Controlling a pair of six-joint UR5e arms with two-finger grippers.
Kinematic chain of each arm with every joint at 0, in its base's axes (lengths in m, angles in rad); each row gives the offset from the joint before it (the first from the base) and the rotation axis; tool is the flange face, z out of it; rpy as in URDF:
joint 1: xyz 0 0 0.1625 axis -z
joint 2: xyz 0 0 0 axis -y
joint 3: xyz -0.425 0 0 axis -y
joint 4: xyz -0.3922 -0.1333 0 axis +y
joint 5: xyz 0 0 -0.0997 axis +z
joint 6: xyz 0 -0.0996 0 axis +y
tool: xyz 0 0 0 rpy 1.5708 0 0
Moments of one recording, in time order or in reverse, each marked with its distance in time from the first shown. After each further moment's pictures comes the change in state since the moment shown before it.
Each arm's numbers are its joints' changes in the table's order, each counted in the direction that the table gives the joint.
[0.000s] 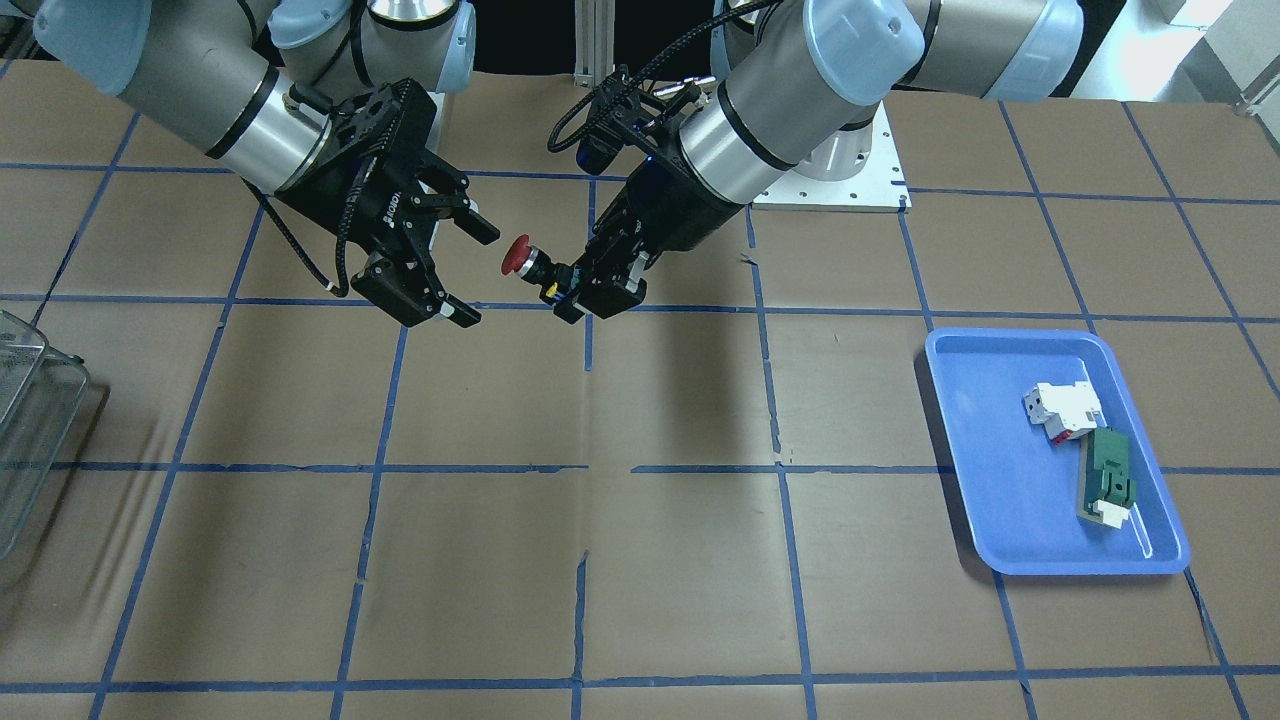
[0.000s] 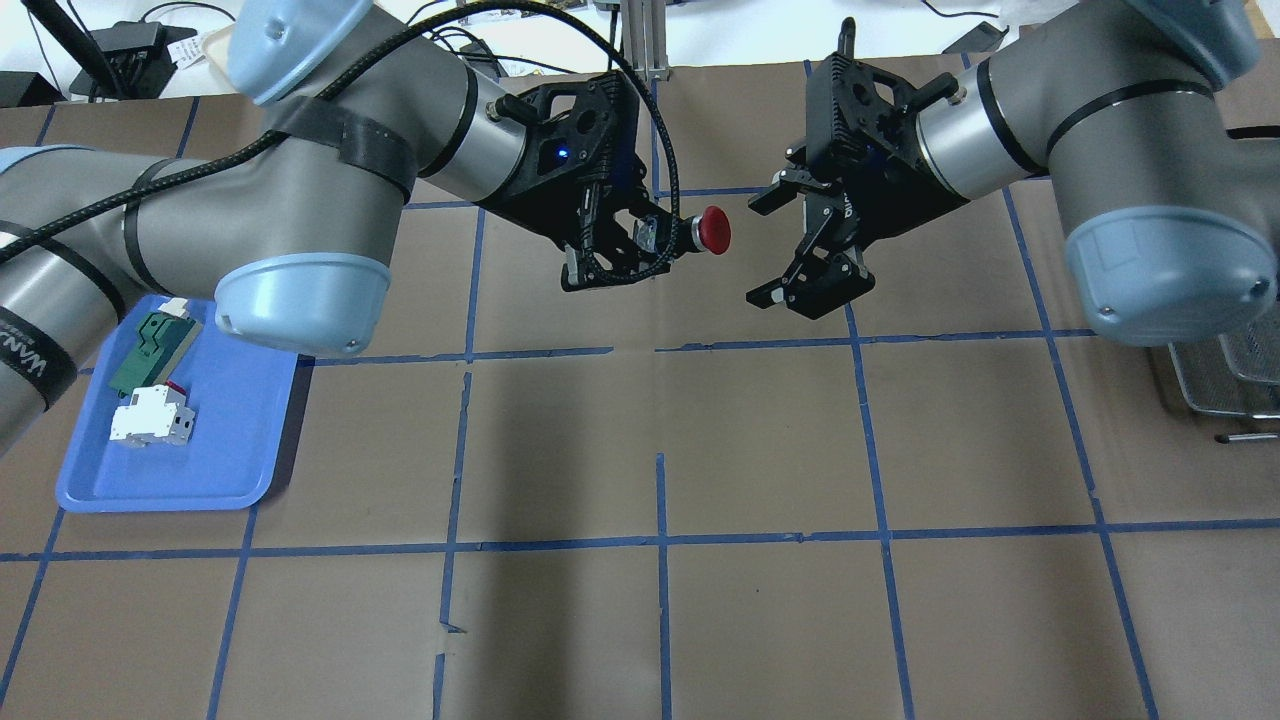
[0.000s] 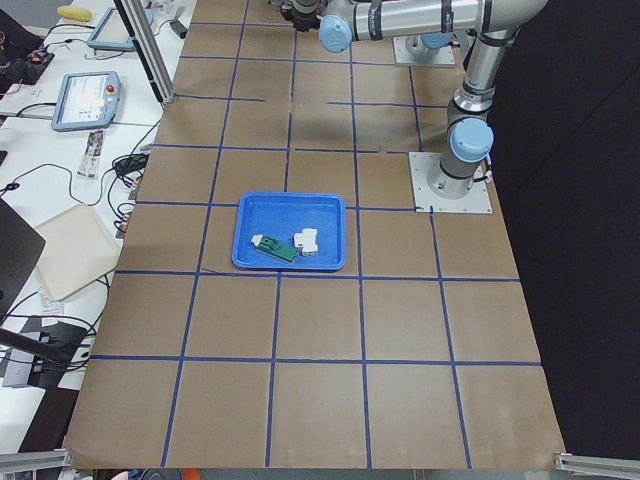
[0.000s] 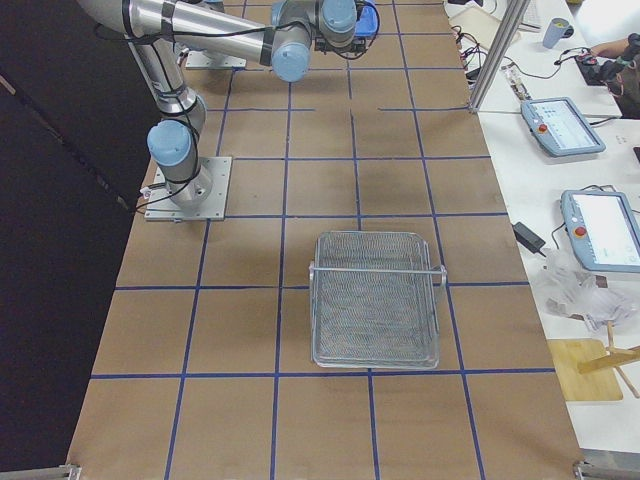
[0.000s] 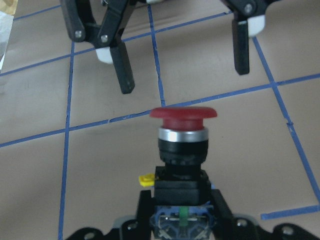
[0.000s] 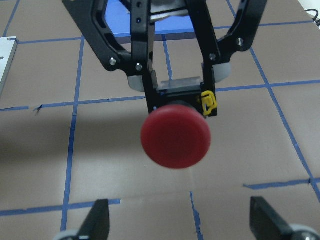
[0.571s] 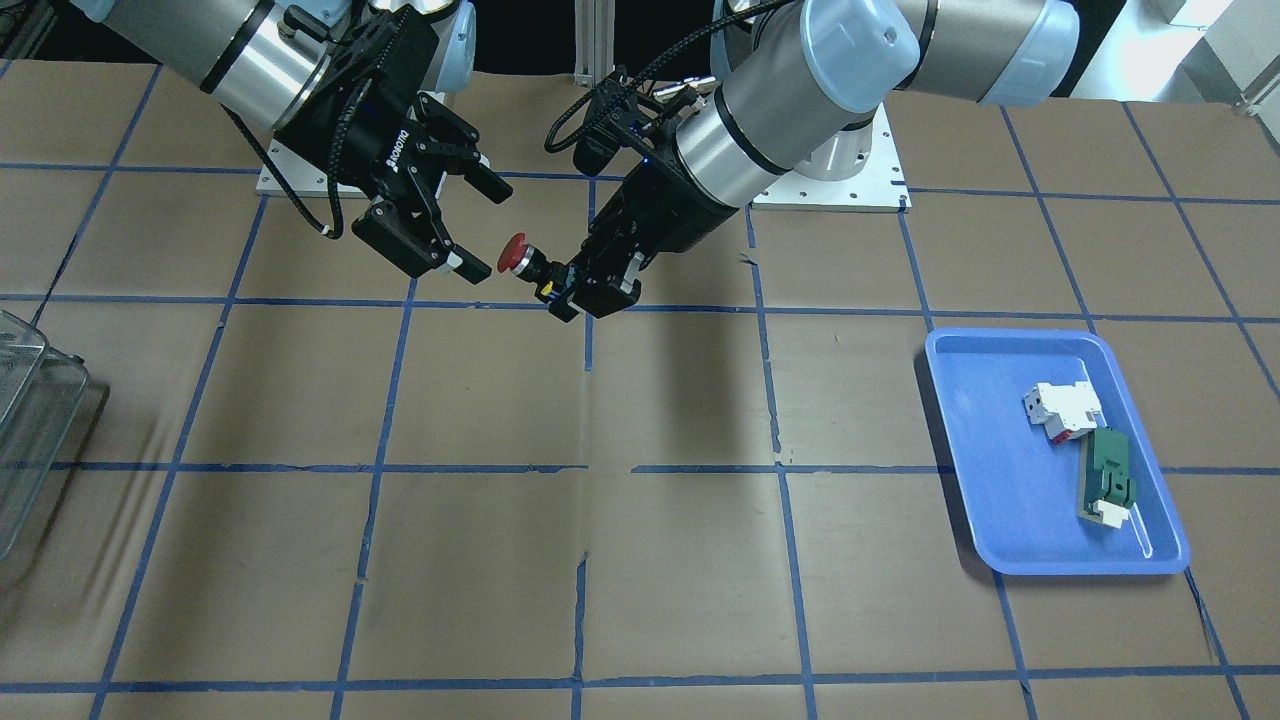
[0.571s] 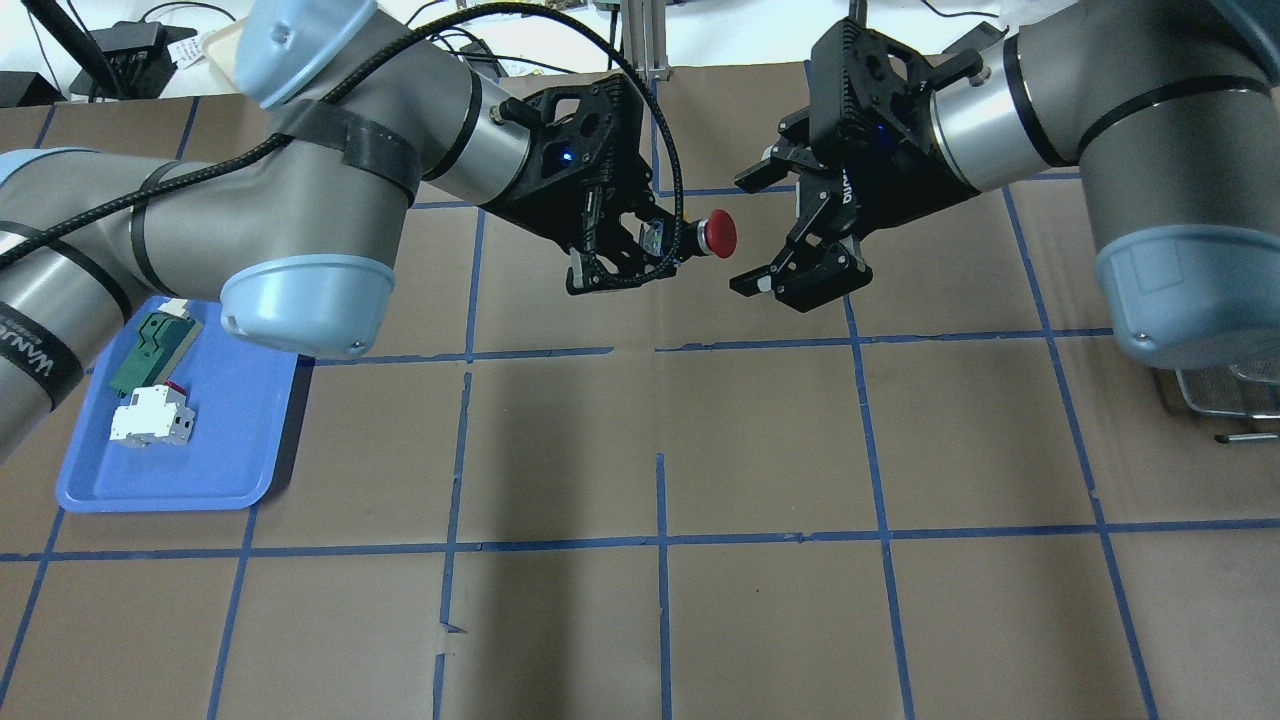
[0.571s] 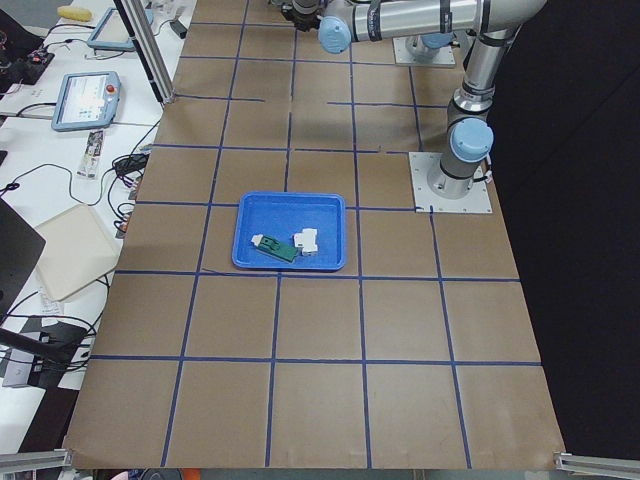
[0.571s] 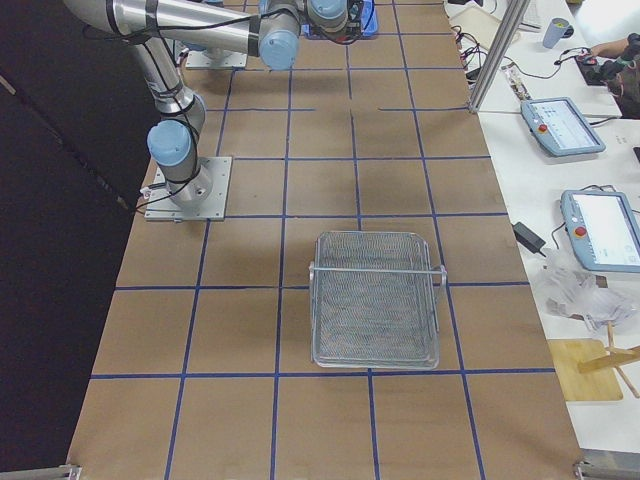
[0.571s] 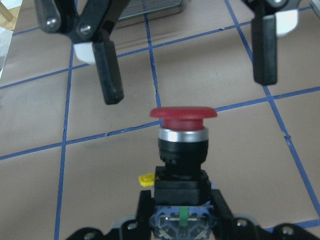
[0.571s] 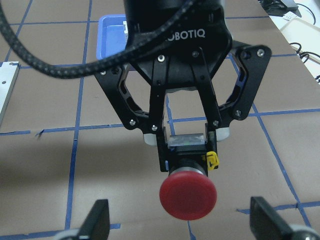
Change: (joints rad) left arm 0.004 -0.002 -0.009 0.003 0.012 -0.003; right arm -0.005 -0.072 0.003 -0.001 -0.039 -0.030
